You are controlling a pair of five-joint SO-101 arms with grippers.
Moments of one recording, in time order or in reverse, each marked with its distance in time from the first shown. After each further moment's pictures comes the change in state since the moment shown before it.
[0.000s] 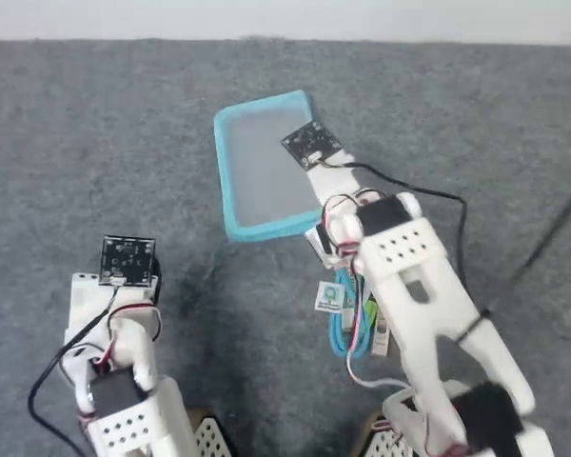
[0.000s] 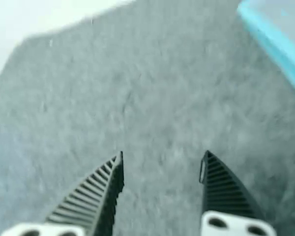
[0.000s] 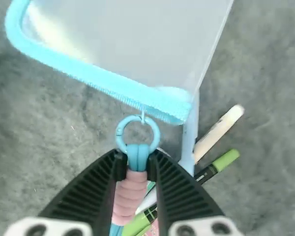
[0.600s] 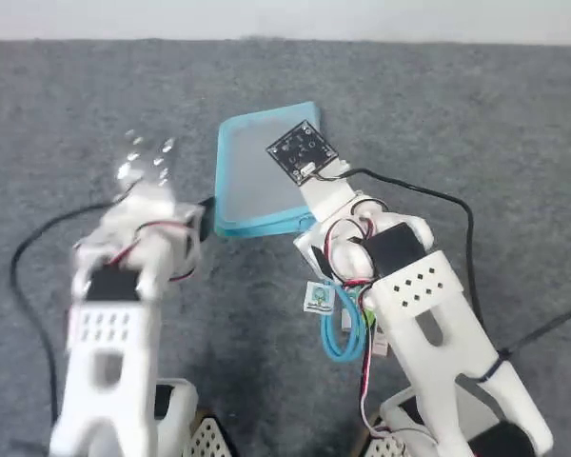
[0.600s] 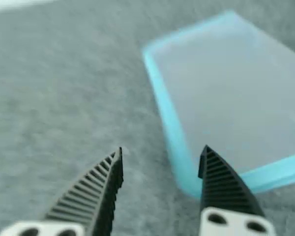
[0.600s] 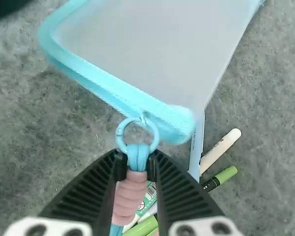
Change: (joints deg) left arm 21.7 57.7 -39.6 -4.0 18.3; right arm -5.0 -10.0 1.1 2.0 0.0
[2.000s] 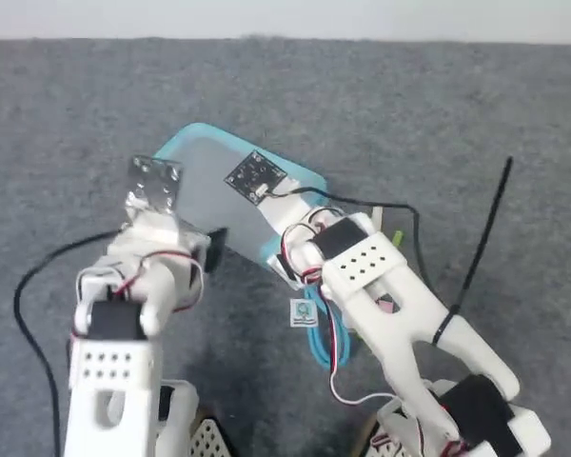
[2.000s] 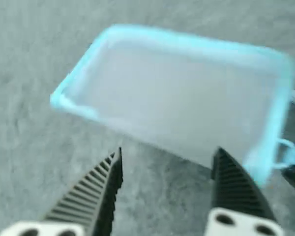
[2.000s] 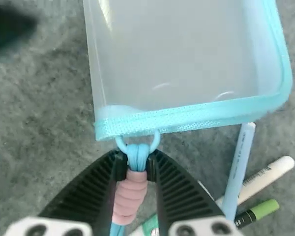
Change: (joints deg) left arm 0.4 -15.3 8.9 7.2 0.8; right arm -6.1 15.9 2.4 -9.4 2.5
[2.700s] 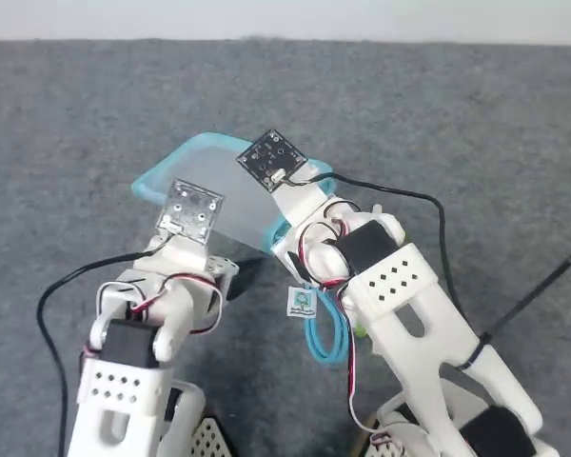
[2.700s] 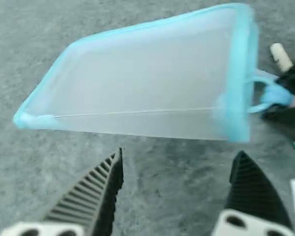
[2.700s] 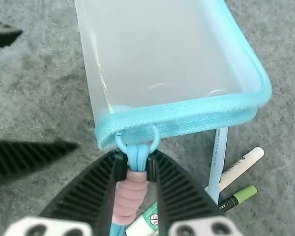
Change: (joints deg) left arm 9.0 -8.8 4.3 4.7 -2.3; right arm 0.7 -11.0 -3.3 6.7 -3.4
